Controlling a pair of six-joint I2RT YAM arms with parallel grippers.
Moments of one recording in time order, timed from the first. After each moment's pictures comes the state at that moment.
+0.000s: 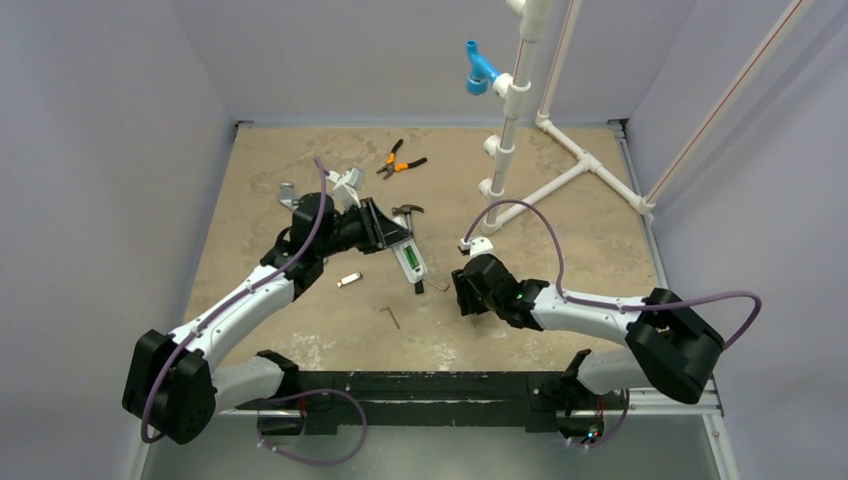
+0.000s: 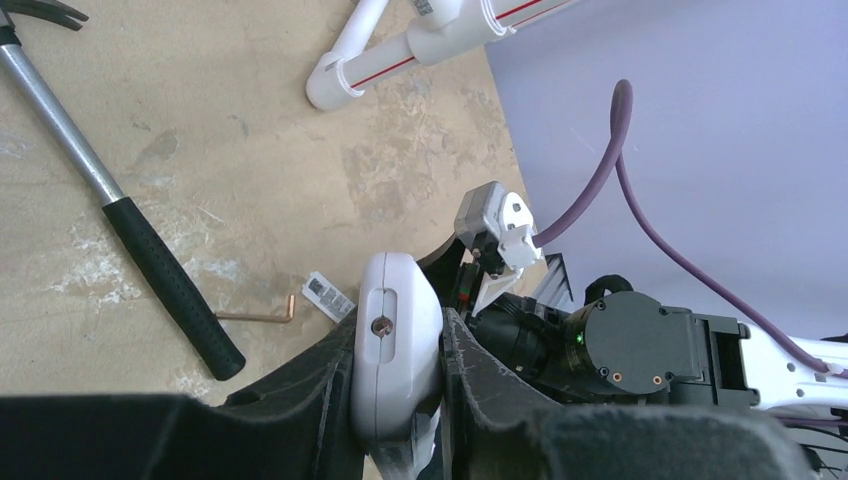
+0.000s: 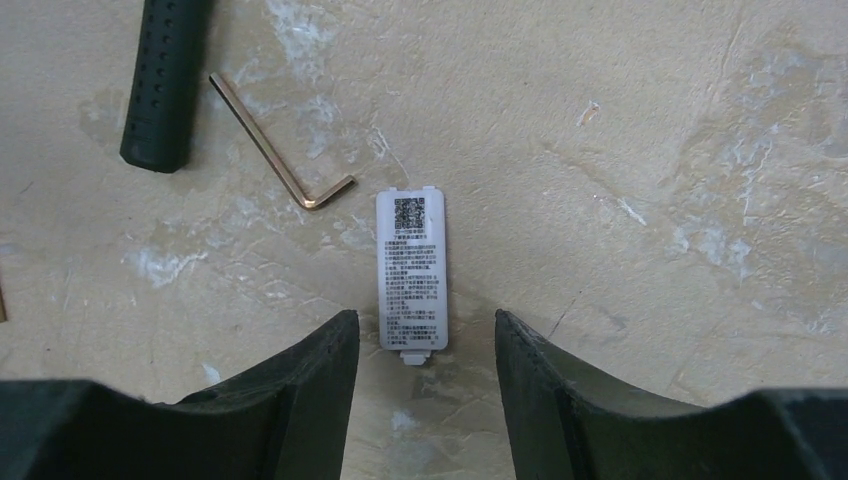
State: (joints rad) left arm -0.46 1.14 0.72 0.11 0.47 -0.82; right arm 0.88 1.32 0.56 -0.09 0.27 0.44
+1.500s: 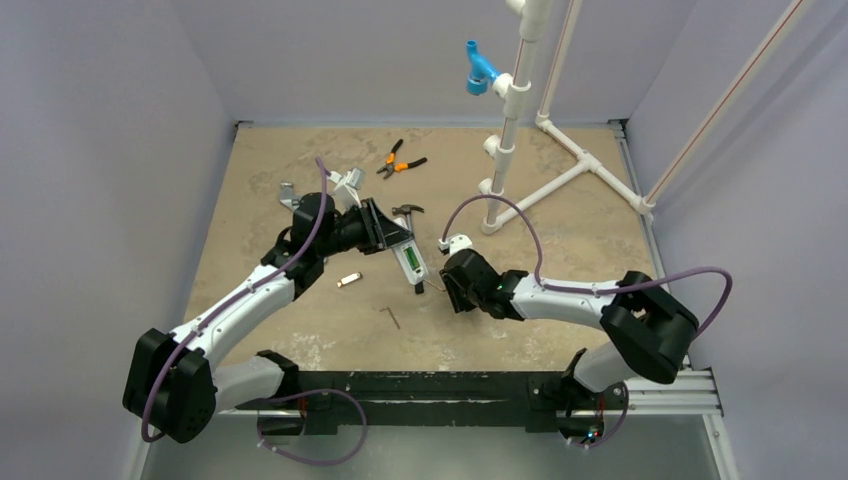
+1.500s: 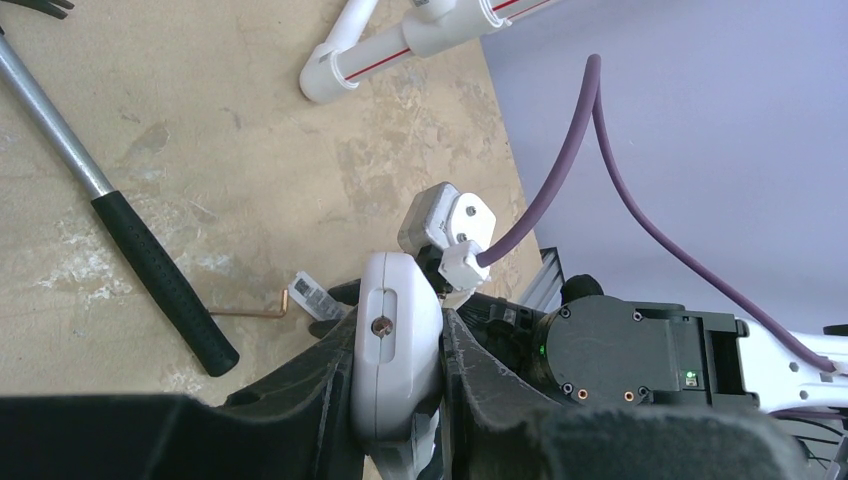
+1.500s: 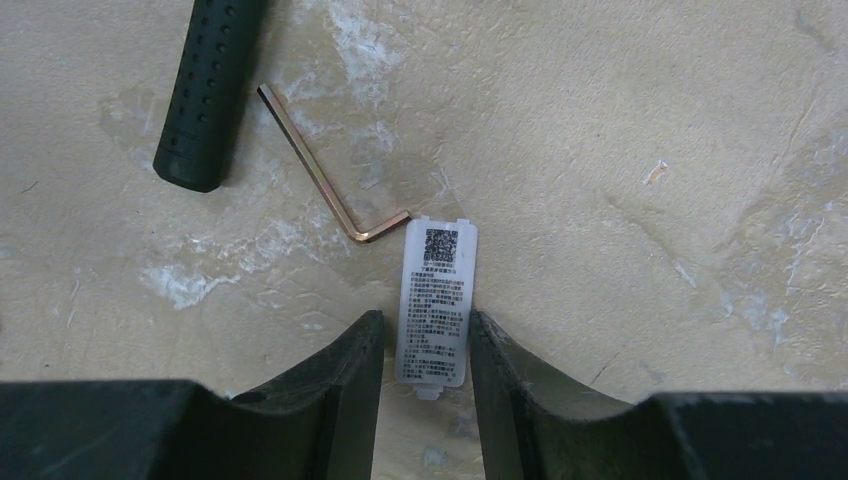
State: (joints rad) left arm -0.46 1.15 0.72 0.11 0.48 -0.83; right arm 0.92 1.47 0.68 -0.14 0.27 0.37
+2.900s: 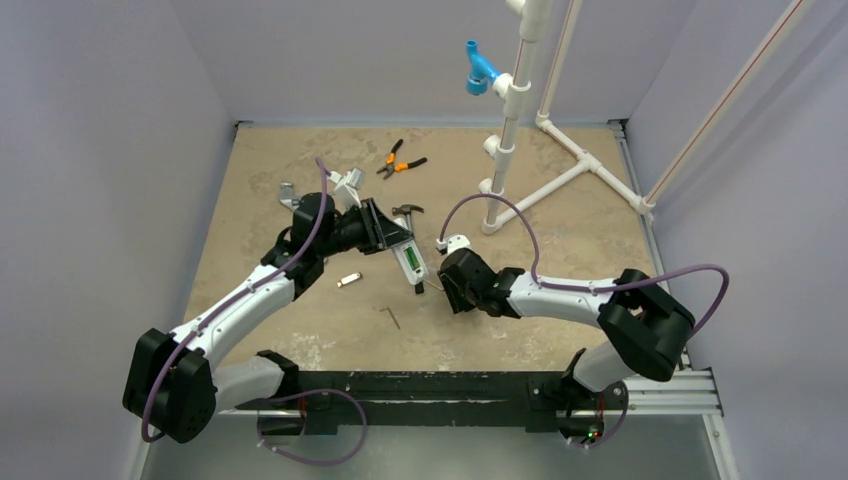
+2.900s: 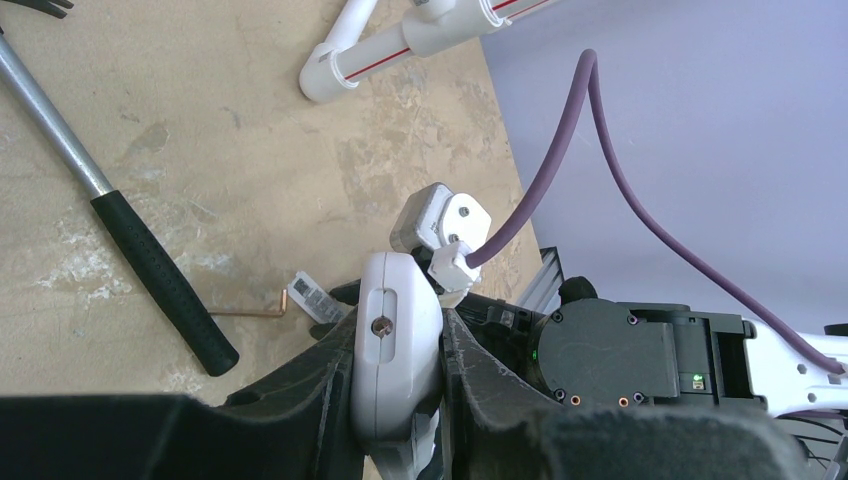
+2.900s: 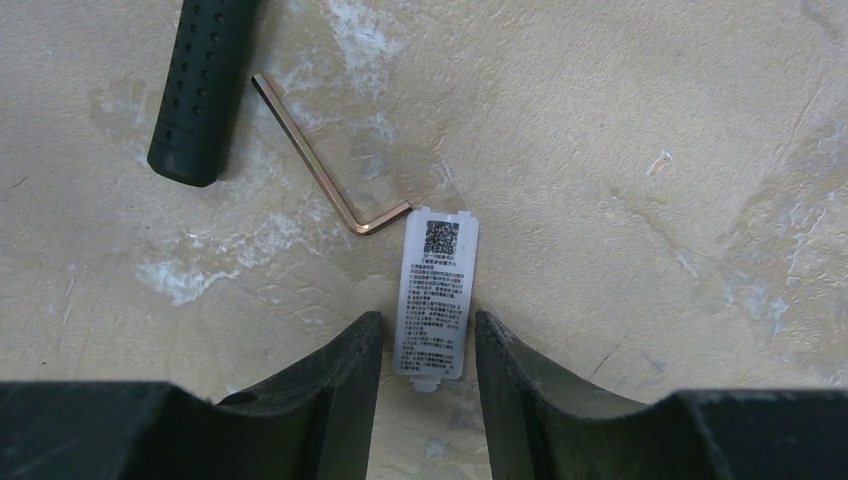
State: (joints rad) left arm -0.46 1.15 0.72 0.11 0.49 -0.83; right arm 0.93 1.49 0.72 -0.21 0.28 0.38
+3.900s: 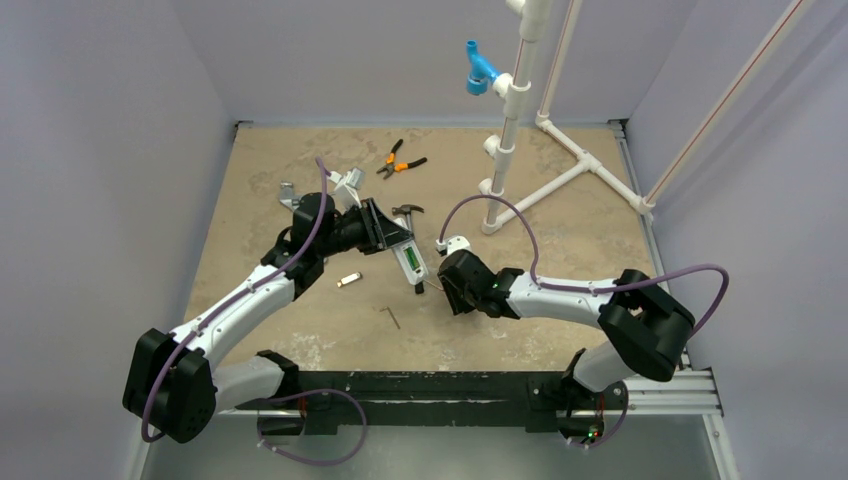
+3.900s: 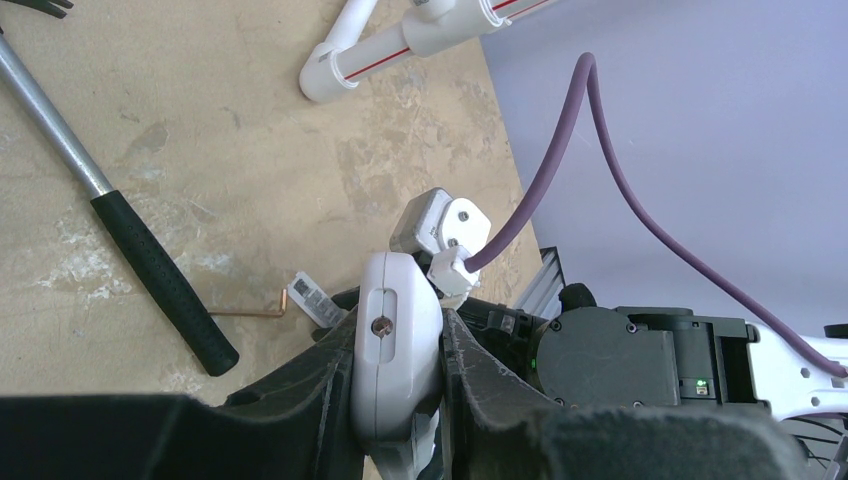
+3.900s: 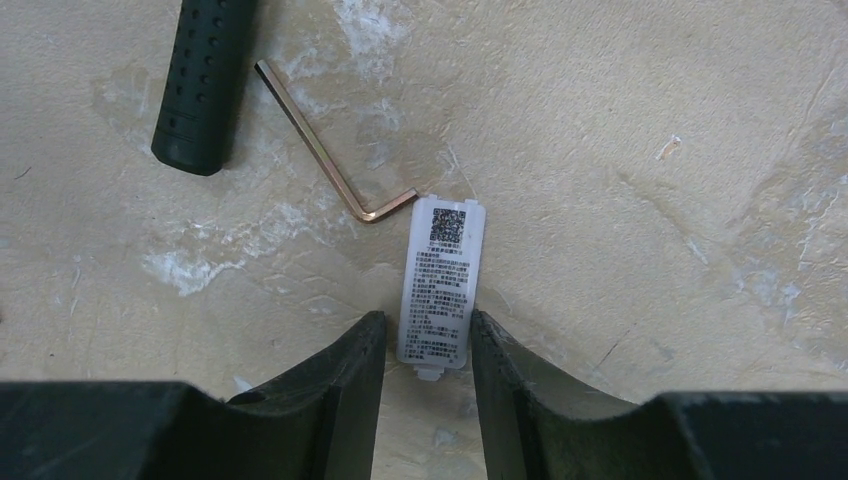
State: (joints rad) left arm -0.46 1.15 0.72 0.11 0.49 -0.83; right arm 0.94 1.49 0.72 -0.23 0.28 0.40
